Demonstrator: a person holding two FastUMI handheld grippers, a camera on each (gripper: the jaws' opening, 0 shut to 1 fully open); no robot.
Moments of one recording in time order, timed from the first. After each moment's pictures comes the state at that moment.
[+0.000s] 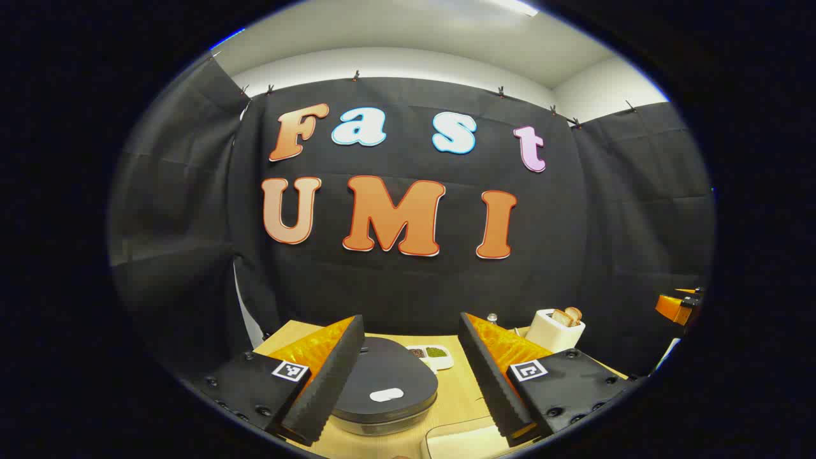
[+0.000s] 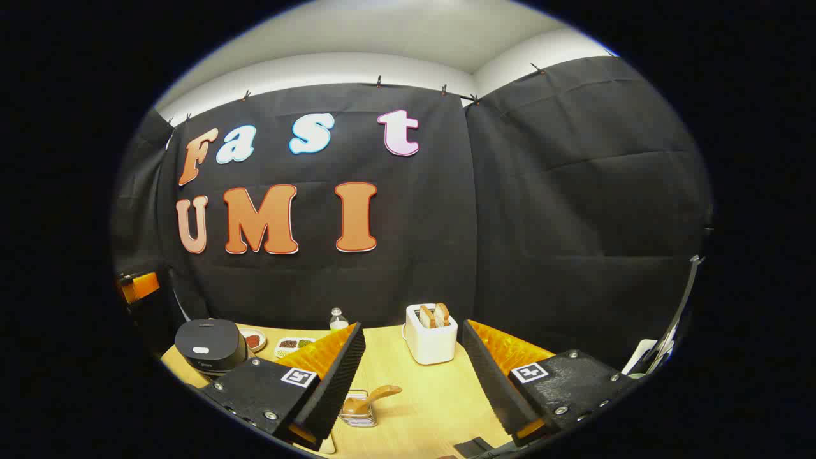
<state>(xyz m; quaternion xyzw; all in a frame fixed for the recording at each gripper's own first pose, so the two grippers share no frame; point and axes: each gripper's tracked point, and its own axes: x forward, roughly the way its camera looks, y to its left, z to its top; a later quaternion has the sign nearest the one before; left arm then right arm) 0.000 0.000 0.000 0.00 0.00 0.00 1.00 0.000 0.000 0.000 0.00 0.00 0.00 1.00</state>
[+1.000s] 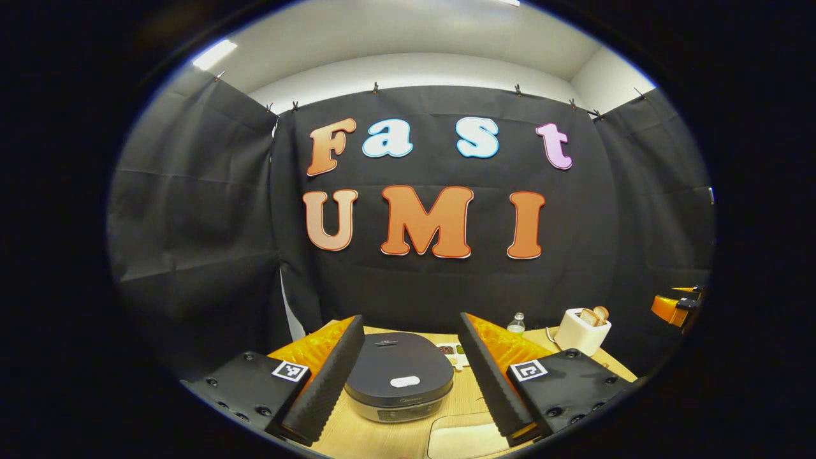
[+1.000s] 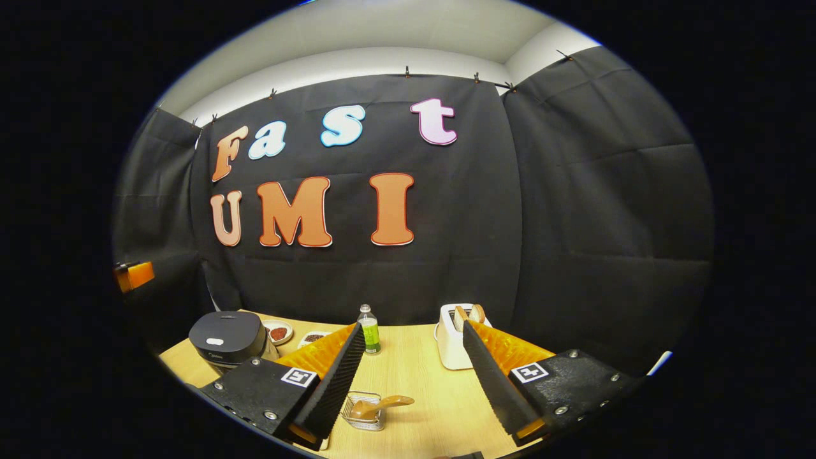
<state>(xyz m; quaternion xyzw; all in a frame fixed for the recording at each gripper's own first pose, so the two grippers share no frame) -0.048 0.013 0.018 0.02 0.00 0.10 0.99 0.045 0.018 -0.010 0.00 0.02 0.11 0.99</state>
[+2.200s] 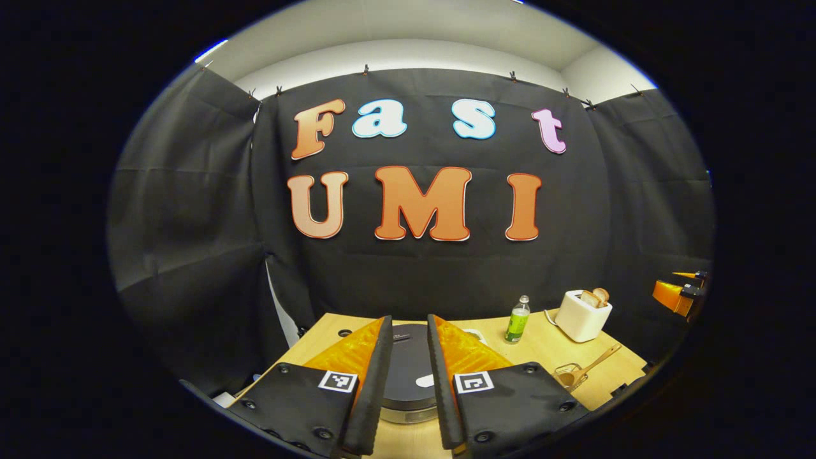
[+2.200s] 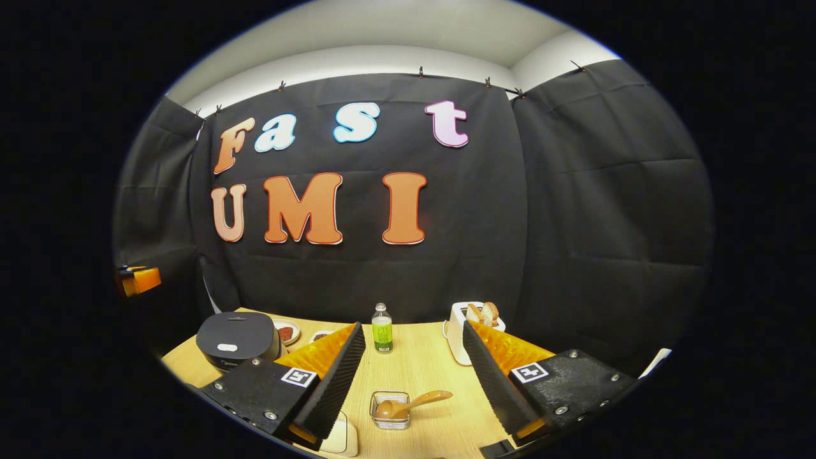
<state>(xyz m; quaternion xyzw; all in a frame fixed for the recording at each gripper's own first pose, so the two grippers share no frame) -0.025 0.078 0.003 0.04 0.03 0.08 1.00 0.019 0.078 -0.009 -0.02 0.02 0.09 1.00</state>
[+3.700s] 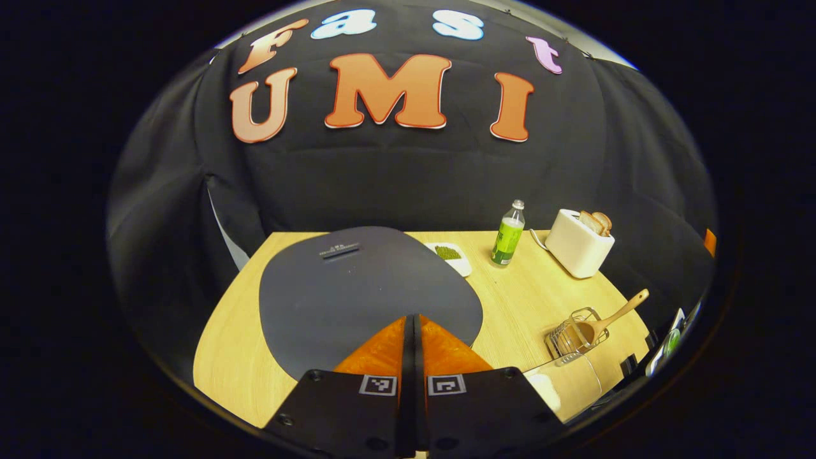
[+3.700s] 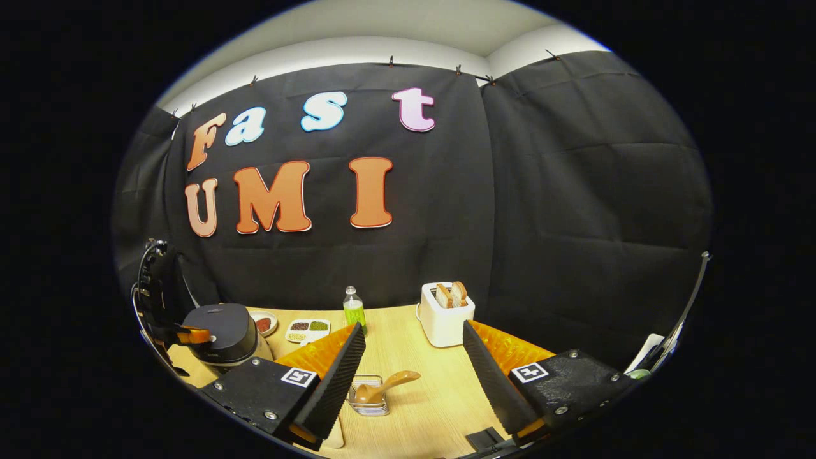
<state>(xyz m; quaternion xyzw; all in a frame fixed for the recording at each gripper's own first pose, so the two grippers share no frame) 0.064 0.042 -0.192 -0.01 0.26 -0.01 0.97 0.010 0.025 -0.037 -0.01 0.06 0.03 1.00</state>
